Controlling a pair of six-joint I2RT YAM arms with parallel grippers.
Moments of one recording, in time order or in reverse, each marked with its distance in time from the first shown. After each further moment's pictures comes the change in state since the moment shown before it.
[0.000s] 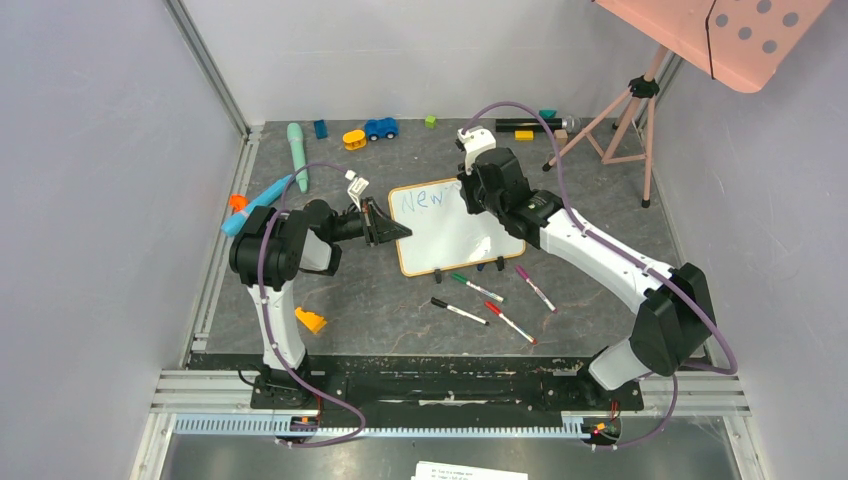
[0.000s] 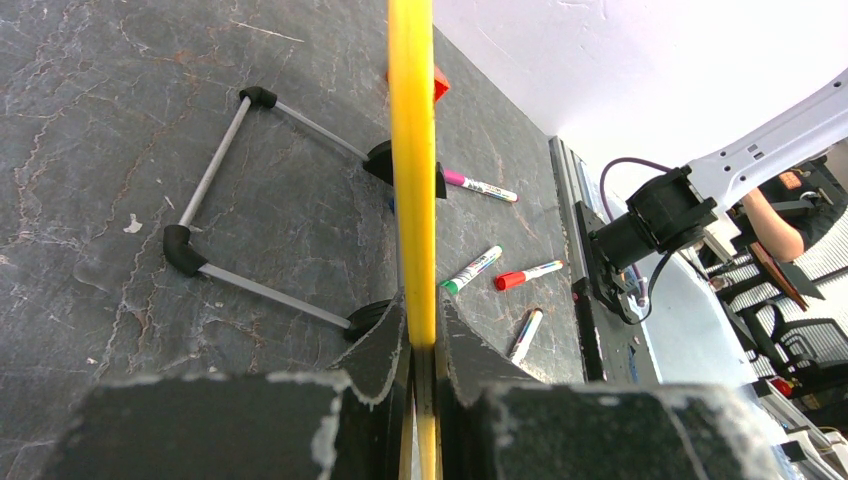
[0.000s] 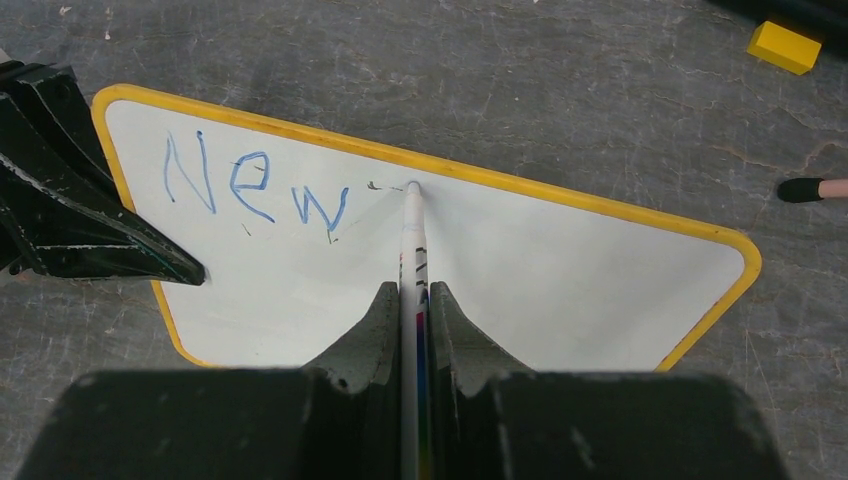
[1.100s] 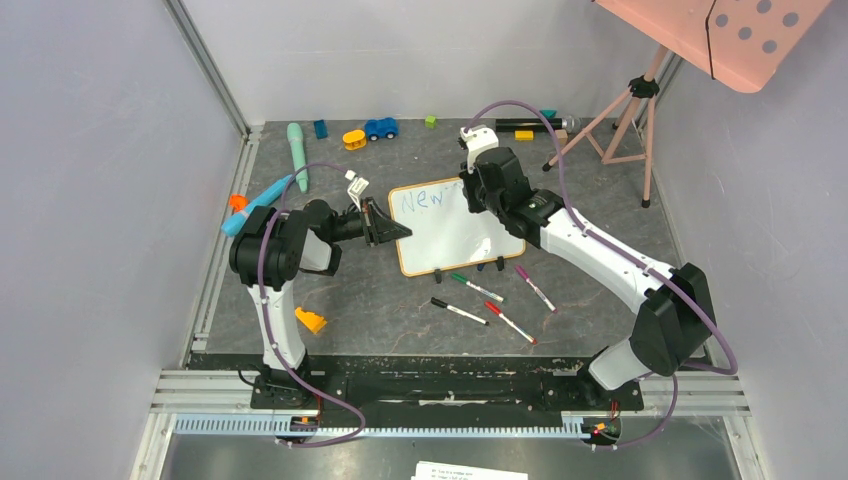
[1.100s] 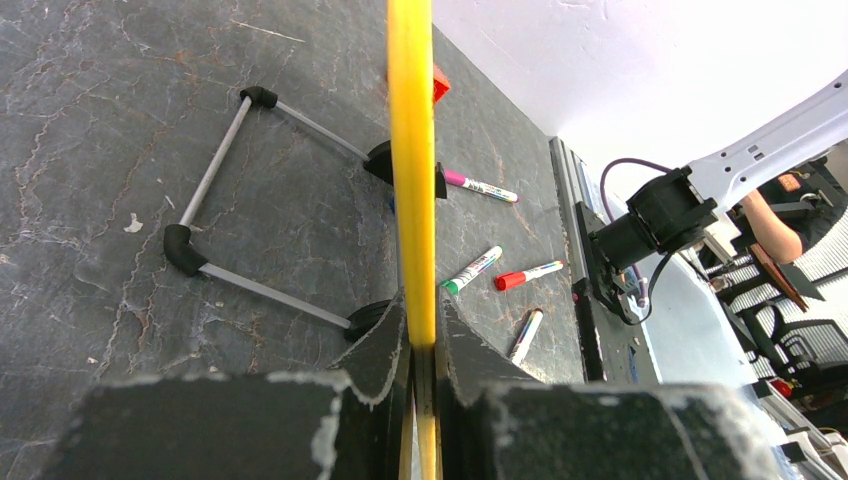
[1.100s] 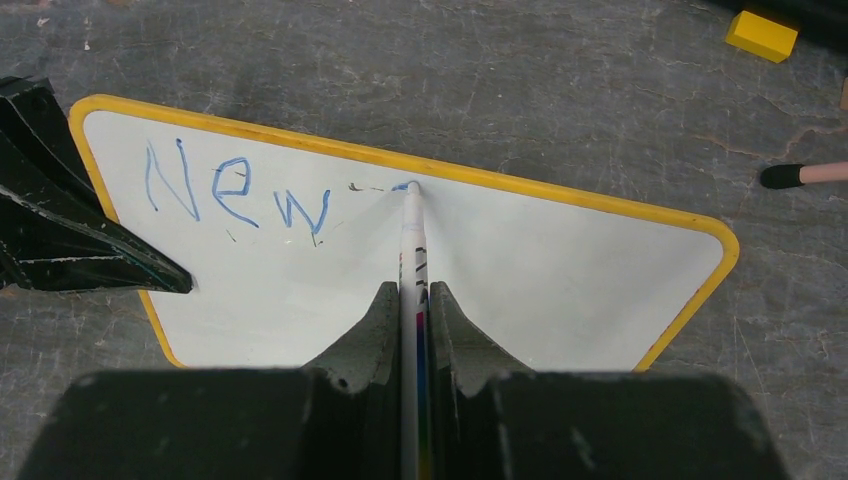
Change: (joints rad) left arm 0.000 0.000 0.000 -0.001 -0.002 0.000; right arm -0.002 0.000 0.005 -0.010 0.033 0.015
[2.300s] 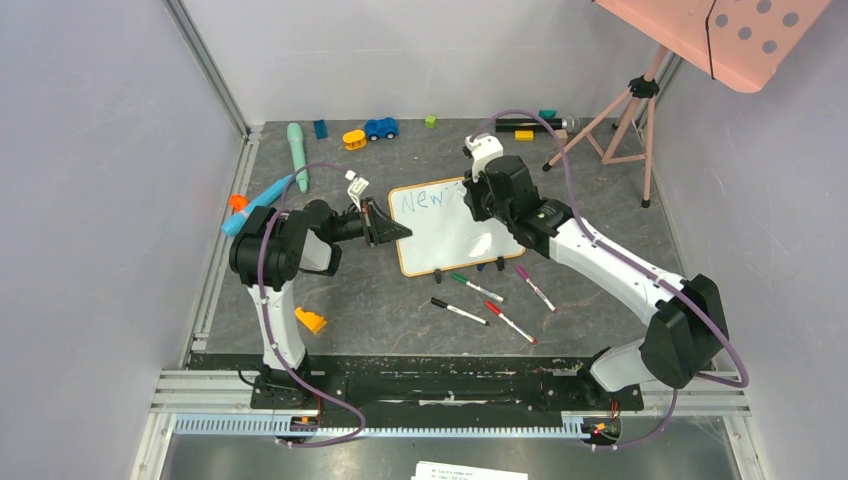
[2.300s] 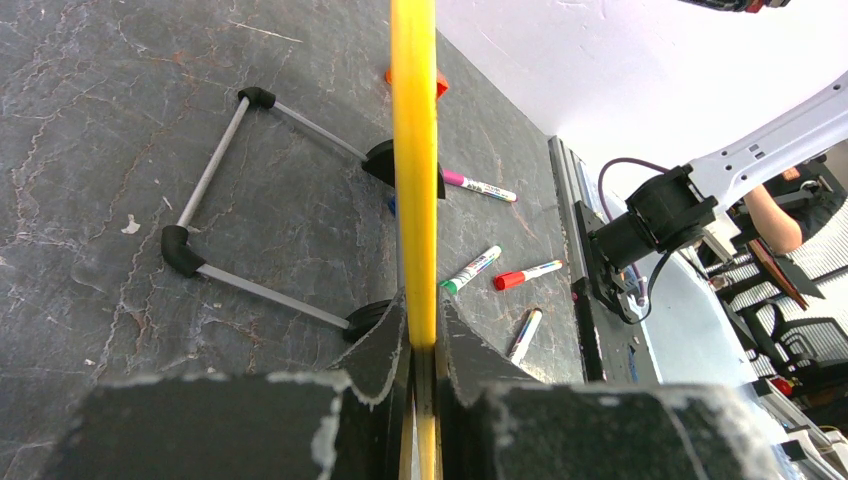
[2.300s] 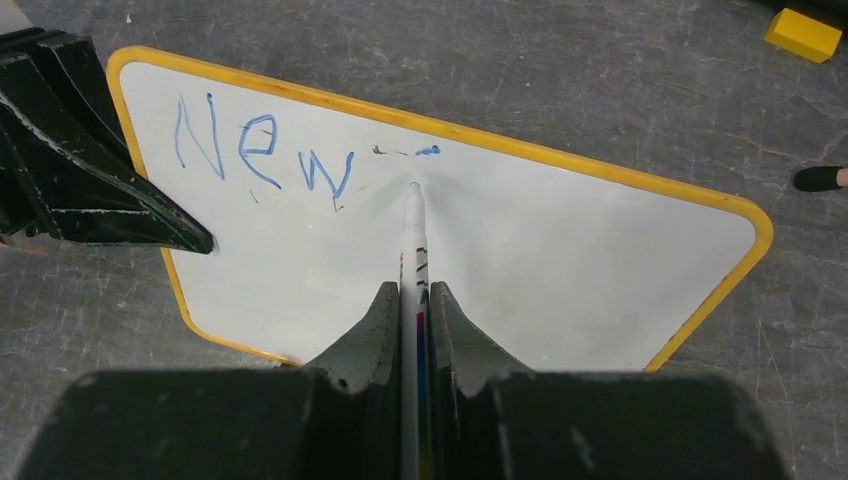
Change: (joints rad) left arm -0.001 0.000 -0.002 0.003 0.002 0.000; right arm -0.005 -0.083 -0.092 0.038 -0.074 -0.012
